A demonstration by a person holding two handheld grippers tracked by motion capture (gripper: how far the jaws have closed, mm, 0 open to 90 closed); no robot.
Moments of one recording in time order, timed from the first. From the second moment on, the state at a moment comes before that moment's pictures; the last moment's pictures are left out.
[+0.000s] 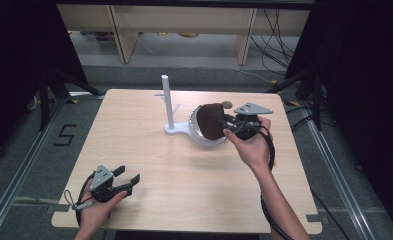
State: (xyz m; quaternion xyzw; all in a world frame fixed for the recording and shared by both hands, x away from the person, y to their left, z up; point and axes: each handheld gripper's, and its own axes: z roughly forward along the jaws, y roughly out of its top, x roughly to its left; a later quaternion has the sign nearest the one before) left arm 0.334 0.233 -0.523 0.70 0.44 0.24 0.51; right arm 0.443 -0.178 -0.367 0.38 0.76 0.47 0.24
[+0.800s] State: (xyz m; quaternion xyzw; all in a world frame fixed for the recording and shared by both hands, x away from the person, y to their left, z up) left arm 0.334 0.233 -0.523 0.70 0.44 0.24 0.51; right arm 0.484 -0.160 -0.396 0.40 0.74 0.48 0.25
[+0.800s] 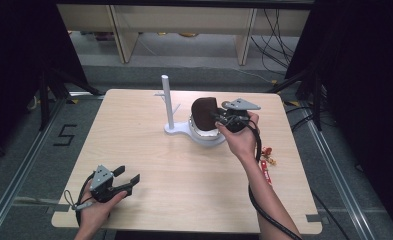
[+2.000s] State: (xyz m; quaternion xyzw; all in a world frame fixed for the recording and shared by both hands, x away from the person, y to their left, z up) left arm 0.334 0.233 -0.523 0.70 0.44 0.23 0.51; right arm 0.507 -0.154 -0.445 0.42 0.73 0.47 0.25
